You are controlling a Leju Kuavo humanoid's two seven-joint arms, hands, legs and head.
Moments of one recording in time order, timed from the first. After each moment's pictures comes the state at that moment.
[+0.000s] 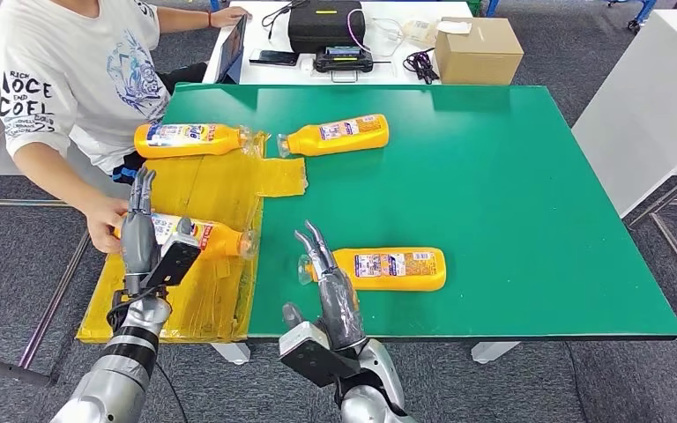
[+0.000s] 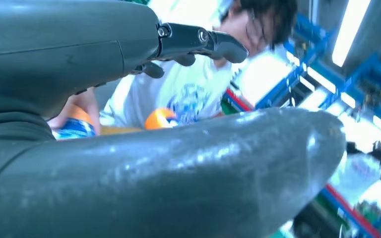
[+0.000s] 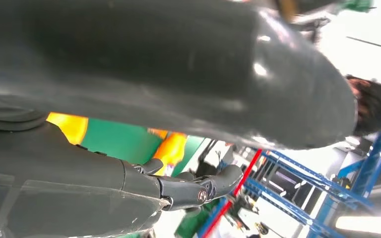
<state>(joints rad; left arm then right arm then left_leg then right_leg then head) -0.46 -0.16 0.19 -0.78 -0.70 0.70 -0.68 -0.08 0.22 0.67 -1.34 0.50 -0.42 -0.45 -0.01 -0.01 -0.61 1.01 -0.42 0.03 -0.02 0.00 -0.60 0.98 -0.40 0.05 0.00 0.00</state>
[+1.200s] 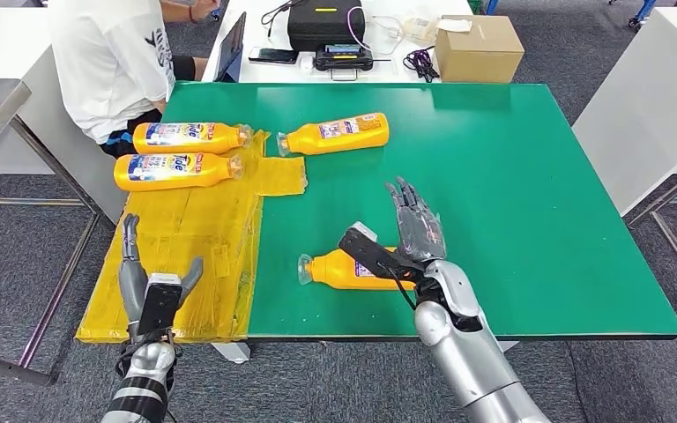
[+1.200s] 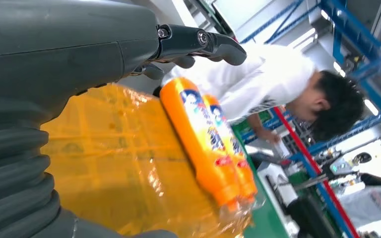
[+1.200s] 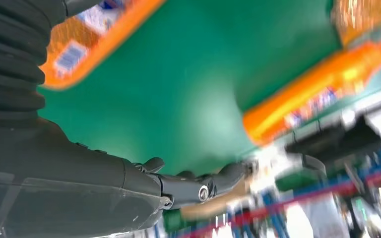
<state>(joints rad) -0.24 -0.21 0.15 -0.94 -0.46 0.70 -0.68 -0.36 0.03 0.41 -1.20 0.83 -0.11 -0.01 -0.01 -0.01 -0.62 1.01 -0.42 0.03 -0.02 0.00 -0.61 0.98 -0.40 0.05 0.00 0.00</state>
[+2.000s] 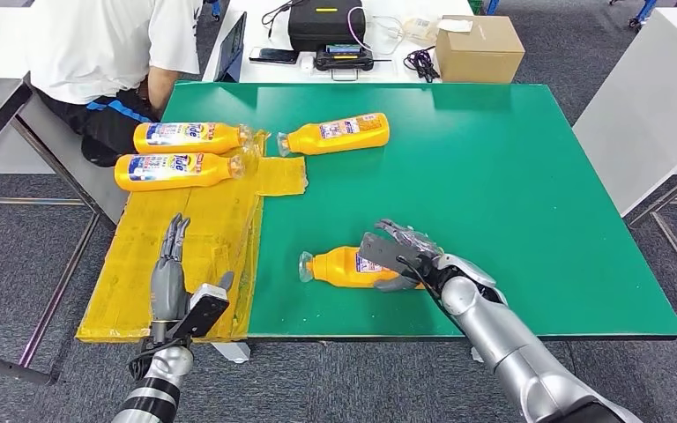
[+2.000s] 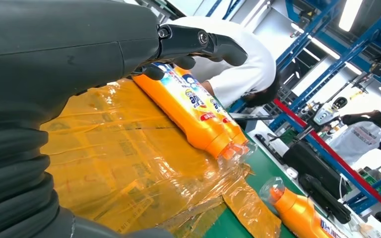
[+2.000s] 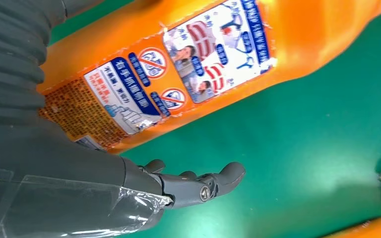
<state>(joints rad) -0.26 -0.23 0.12 -0.87 -0.73 0.70 -0.68 -0.53 -0.13 0.57 -0.91 0.42 0.23 -0.11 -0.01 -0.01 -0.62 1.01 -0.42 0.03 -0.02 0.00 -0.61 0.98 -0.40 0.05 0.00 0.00</state>
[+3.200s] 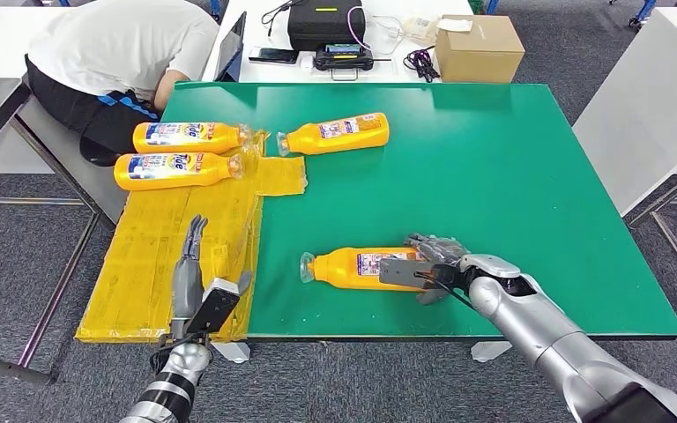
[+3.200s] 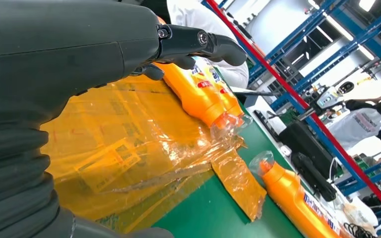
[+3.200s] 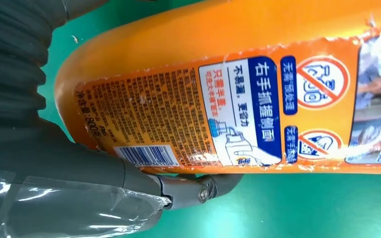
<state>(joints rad) -0.31 -0.24 0.03 -0.76 -0.59 0.70 -0.68 -0.60 -0.33 0.85 -0.97 0.43 0.31 -0.01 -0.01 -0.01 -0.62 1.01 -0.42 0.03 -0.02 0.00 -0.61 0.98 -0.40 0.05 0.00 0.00</state>
